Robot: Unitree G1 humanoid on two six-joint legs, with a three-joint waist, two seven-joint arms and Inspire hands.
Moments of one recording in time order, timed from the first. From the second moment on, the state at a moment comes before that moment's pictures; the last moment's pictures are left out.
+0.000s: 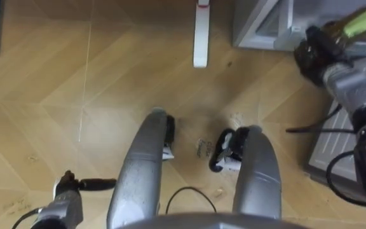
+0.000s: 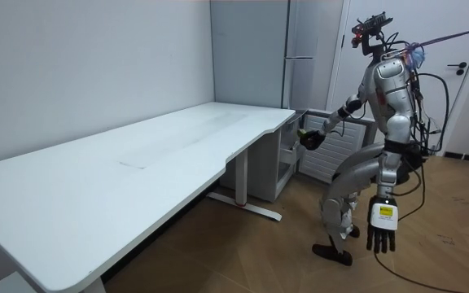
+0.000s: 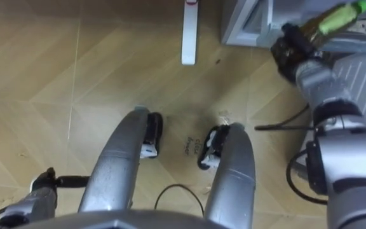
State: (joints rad) left arm 0.01 0.32 -0.20 1.06 -0.40 0.10 0.26; right arm -0.68 -0.51 0.09 1.12 1.37 0.16 -0.15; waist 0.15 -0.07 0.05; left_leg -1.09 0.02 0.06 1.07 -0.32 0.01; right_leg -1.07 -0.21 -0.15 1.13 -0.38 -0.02
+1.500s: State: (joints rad) left arm 0.13 0.40 -0.29 0.92 -0.47 0.08 0.28; right arm -0.72 -0.67 0.14 1.13 1.41 0.11 -0.31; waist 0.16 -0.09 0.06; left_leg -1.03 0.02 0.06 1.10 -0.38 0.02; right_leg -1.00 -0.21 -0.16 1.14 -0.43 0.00
